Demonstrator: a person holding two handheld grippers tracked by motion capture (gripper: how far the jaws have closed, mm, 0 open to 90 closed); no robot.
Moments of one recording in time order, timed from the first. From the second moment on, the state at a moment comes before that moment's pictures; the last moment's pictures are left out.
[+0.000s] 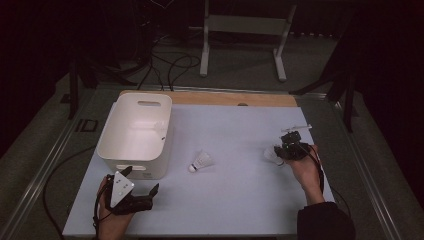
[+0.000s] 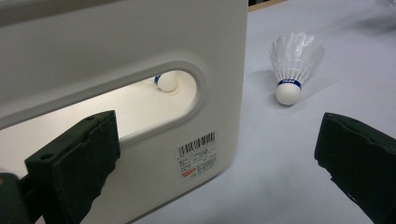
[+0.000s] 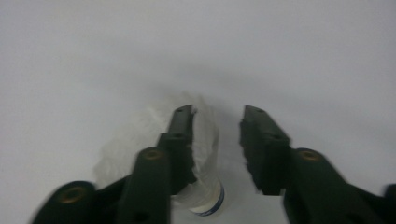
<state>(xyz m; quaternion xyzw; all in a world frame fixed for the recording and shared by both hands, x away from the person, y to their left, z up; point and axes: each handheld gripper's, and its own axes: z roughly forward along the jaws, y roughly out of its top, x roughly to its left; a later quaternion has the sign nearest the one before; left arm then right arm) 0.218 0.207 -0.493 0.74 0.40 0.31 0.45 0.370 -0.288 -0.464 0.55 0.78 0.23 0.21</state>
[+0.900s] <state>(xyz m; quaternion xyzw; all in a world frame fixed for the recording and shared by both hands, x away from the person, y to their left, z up) 0.218 0.207 -0.493 0.74 0.40 0.31 0.45 0.364 -0.271 -0.445 0.52 0.78 0.27 0.23</state>
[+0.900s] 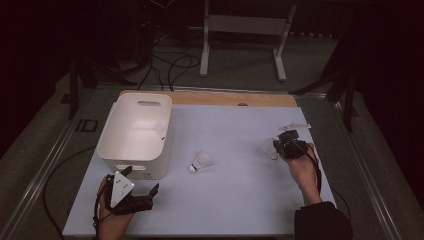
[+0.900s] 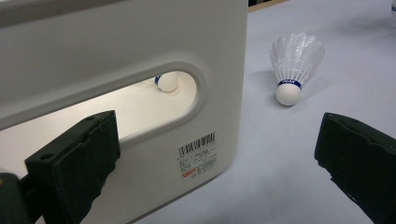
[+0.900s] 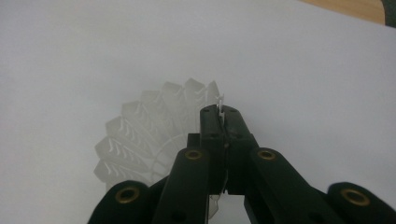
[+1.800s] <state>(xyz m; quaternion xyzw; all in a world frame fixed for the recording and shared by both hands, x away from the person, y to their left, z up) 0.218 0.207 -0.493 0.74 0.40 0.31 0.45 0.362 -0.255 -0.427 0.50 0.77 0.31 0.24</state>
